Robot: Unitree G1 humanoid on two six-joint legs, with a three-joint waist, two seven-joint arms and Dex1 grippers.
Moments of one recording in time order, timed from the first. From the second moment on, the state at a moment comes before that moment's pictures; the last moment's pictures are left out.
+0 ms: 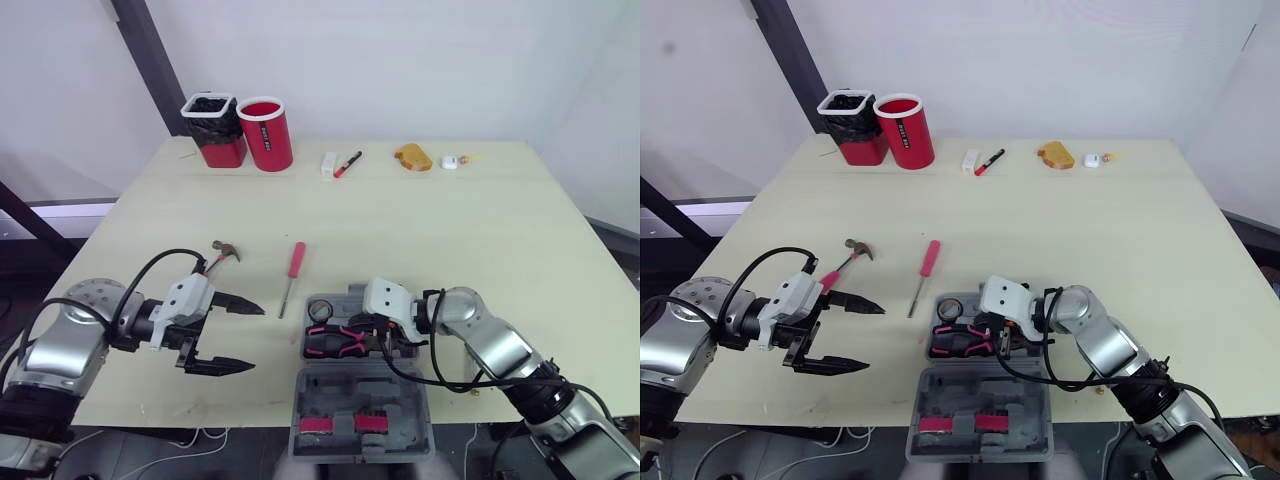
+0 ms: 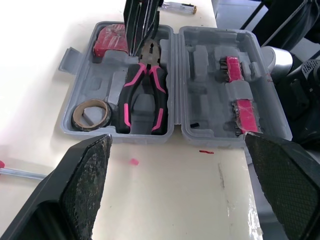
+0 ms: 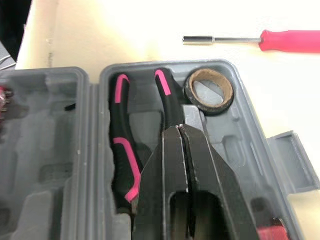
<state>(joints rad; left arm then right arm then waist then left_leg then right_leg) -0.21 1.03 -0.01 0.10 -0.49 0.01 -1.55 -0.49 -0.41 0.50 -0.08 0.02 0.45 0.93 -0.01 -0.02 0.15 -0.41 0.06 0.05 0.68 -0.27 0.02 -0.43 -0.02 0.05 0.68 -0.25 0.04</state>
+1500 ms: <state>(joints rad) -0.18 0.99 0.00 0.11 -0.47 0.02 -1.55 -0.57 -0.30 0.57 0.32 -0.11 0.21 0.95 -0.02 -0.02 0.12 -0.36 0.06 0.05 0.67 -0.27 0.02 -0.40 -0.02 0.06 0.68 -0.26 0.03</state>
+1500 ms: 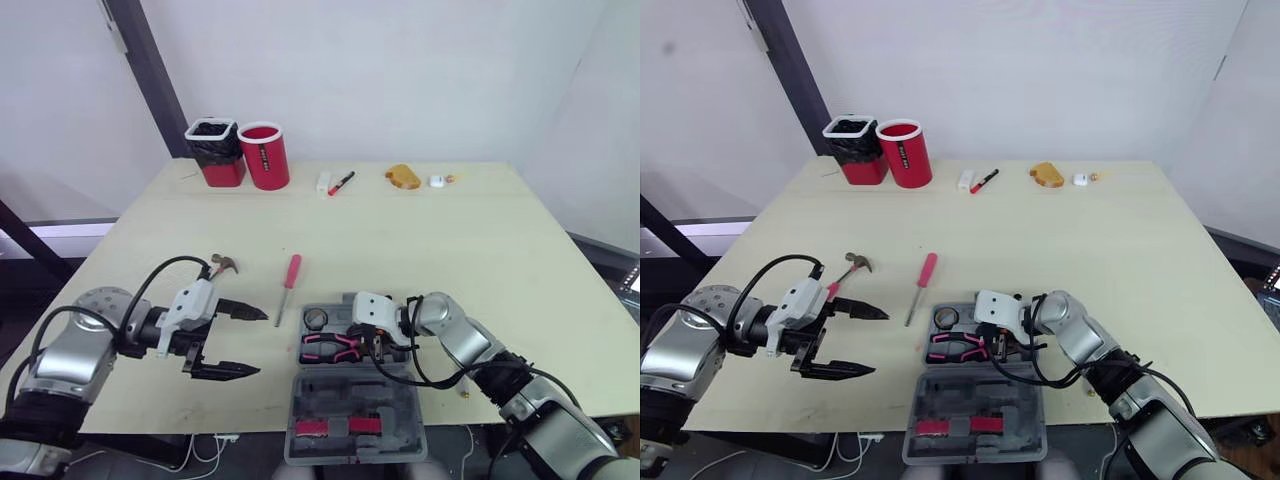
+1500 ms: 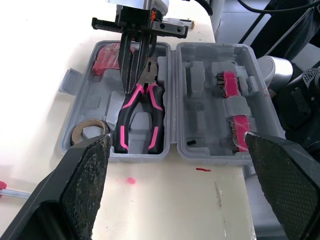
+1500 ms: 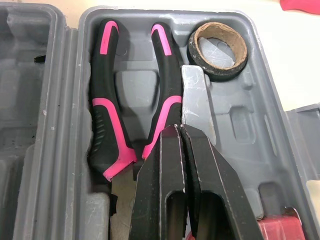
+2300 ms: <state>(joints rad) -0.03 0.85 0.16 0.03 -0.53 0.11 -1.35 -0.34 -0.35 0.16 -0.11 0.20 0.32 0.92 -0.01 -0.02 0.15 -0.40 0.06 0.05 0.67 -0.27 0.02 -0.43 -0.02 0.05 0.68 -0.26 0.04</state>
